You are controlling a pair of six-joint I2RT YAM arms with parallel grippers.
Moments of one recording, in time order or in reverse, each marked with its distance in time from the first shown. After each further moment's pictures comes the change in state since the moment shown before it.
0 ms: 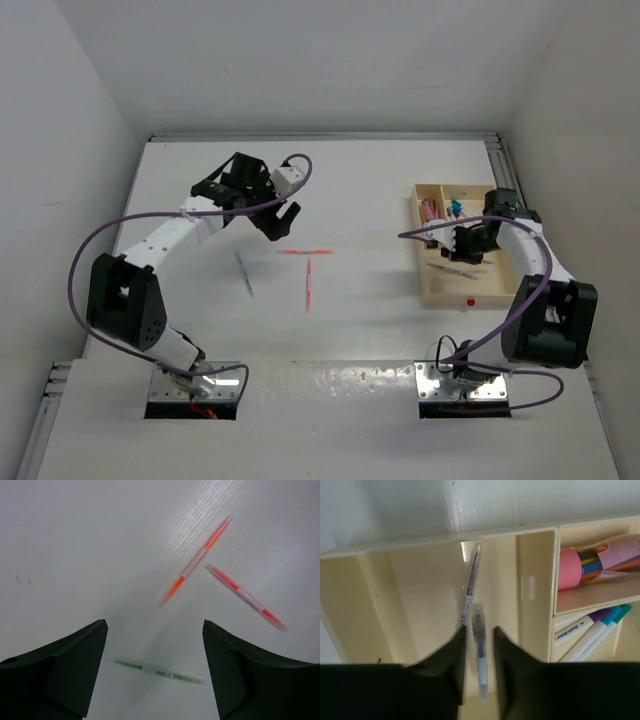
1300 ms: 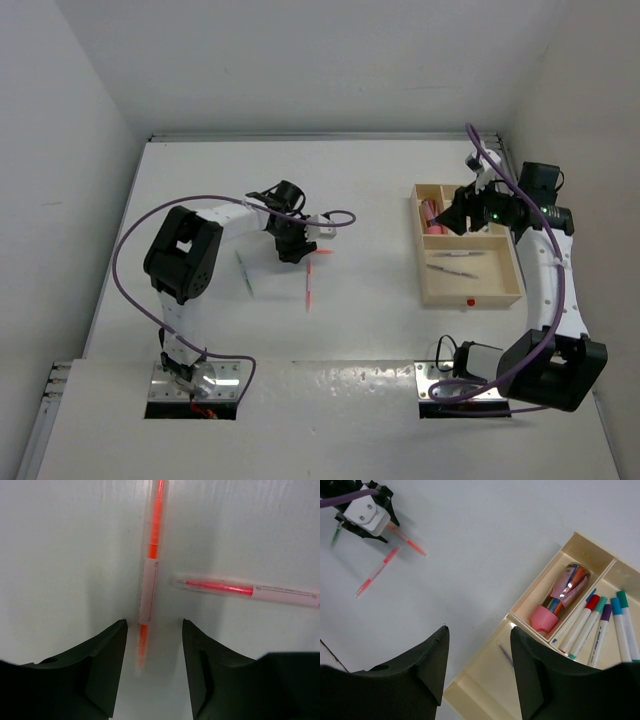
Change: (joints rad) left arm -0.105 0.426 0.039 0.000 0.080 0.486; right arm -0.057 -0.206 0.163 0.174 -0.350 1.143
